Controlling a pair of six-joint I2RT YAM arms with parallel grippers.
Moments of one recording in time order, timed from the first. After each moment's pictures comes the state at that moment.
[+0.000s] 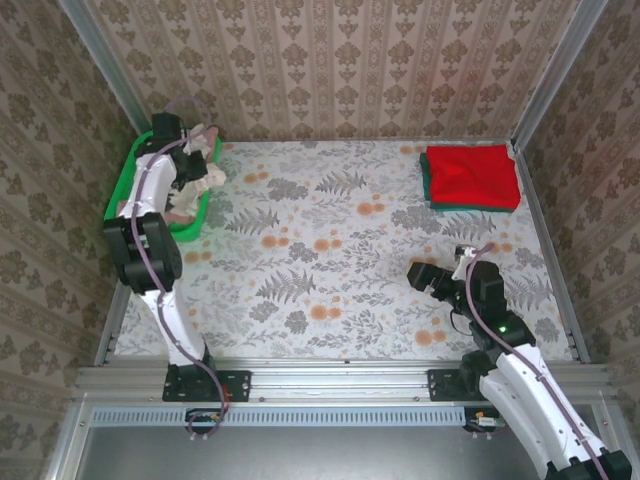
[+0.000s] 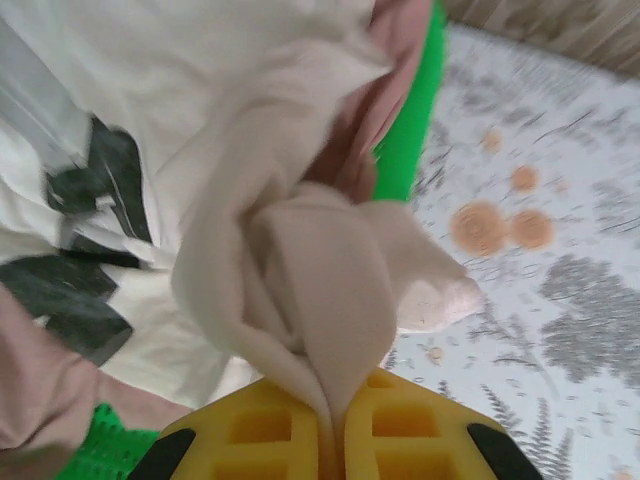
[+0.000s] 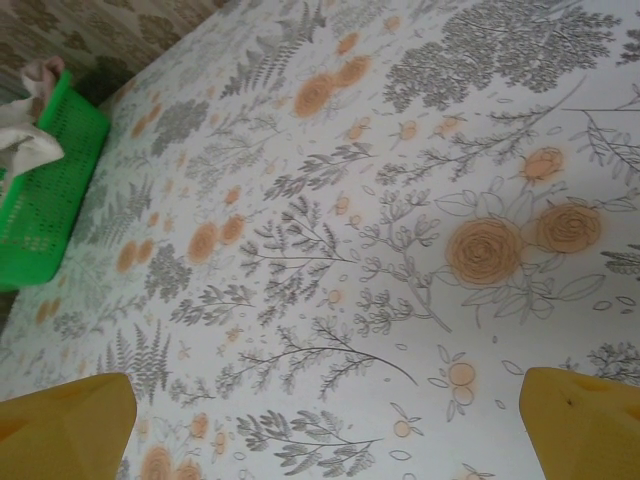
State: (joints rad) left arm 0.05 1.90 1.84 -0.81 0.03 -0.17; right arm 0.21 0.48 0.32 -0.33 -0.20 0.61
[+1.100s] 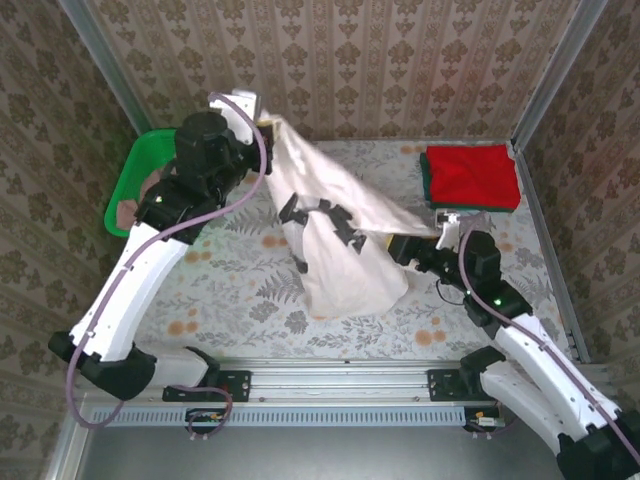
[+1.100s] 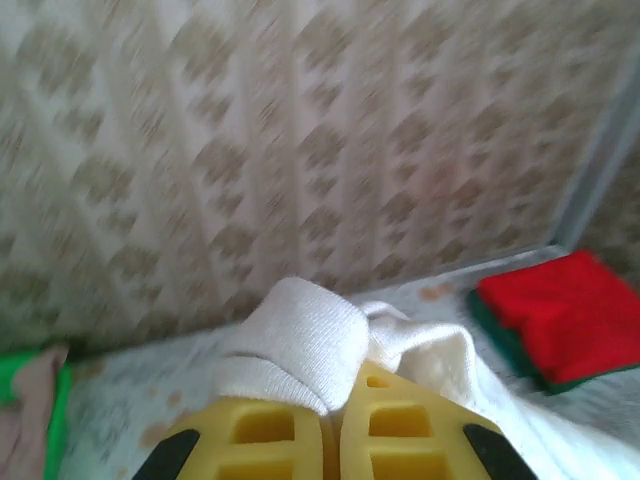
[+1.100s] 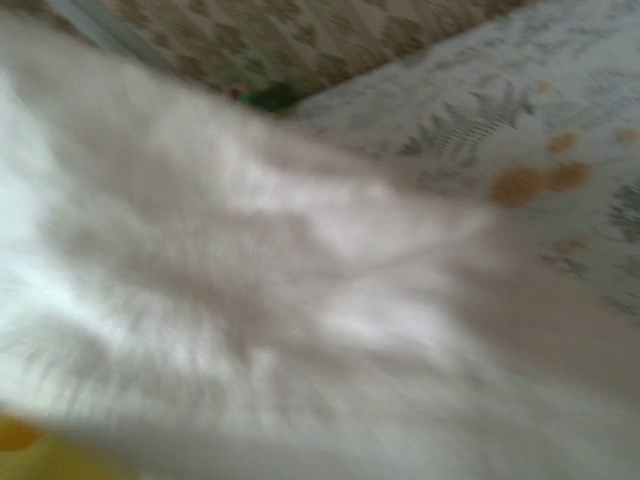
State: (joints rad) left arm -0.54 1.30 1.57 -0.55 -0.17 -0.13; right arm 0.35 0.79 0.56 -0.11 -0.23 0.59
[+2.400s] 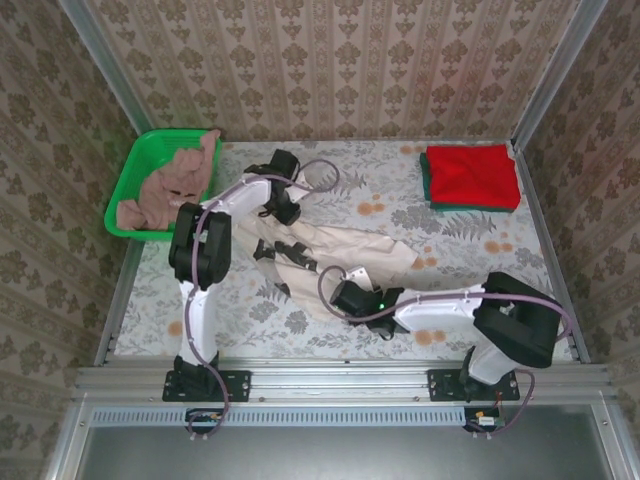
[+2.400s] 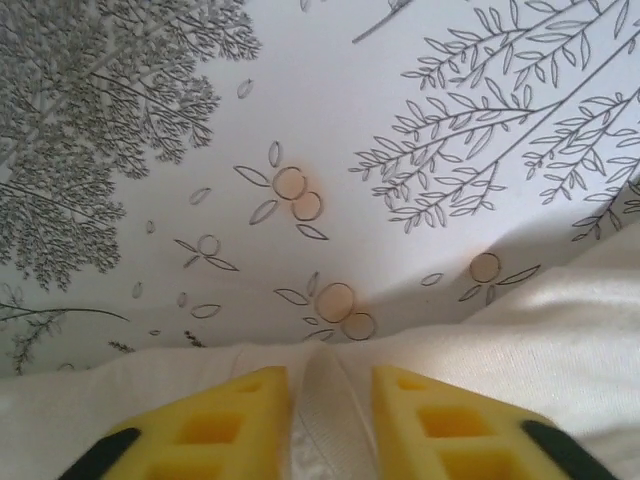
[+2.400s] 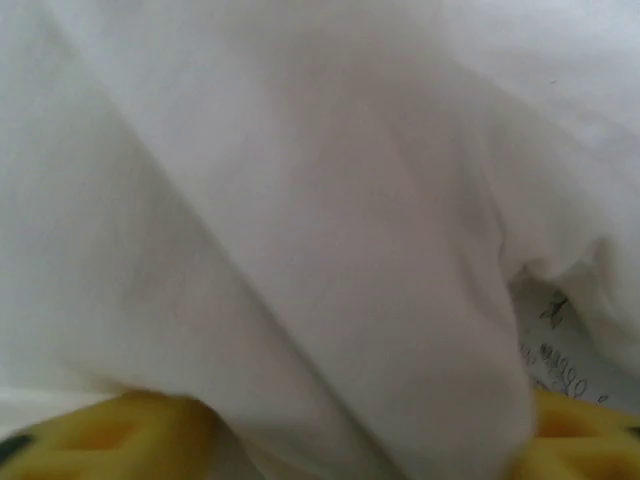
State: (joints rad) left arm -0.41 2.15 1.69 -0.77 0.01 0.42; right arm 1.02 1.59 0.74 -0.32 0.48 0.59
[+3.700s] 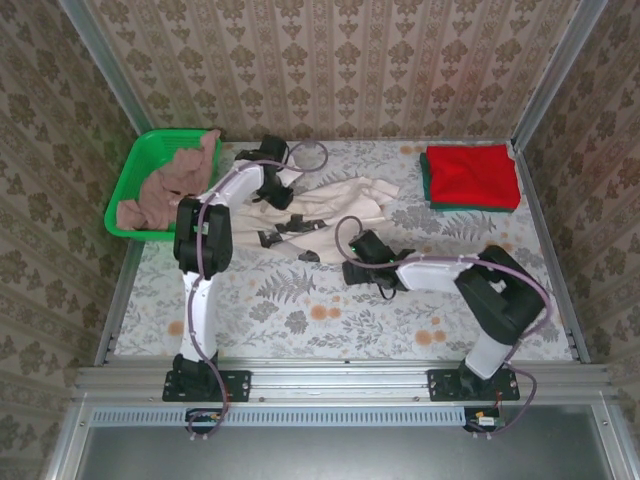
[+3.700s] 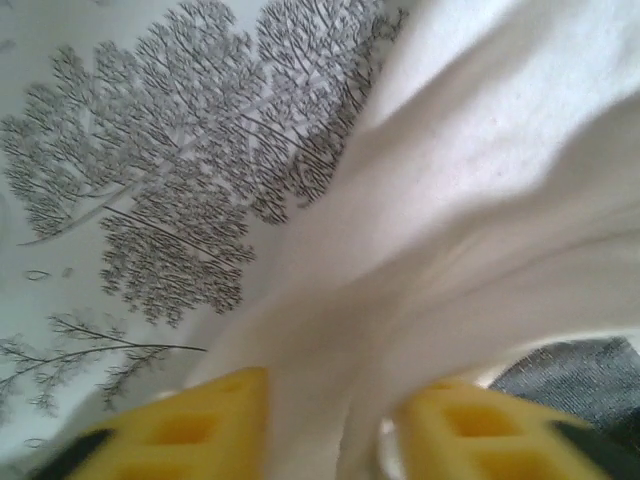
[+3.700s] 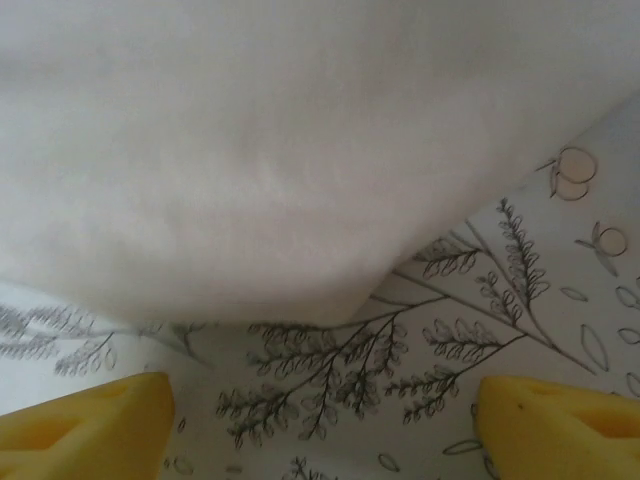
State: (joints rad) left arm -0.35 2.28 1.94 -0.87 0.03 0.40; right arm 0.68 1.74 0.88 -0.20 0.24 0.47
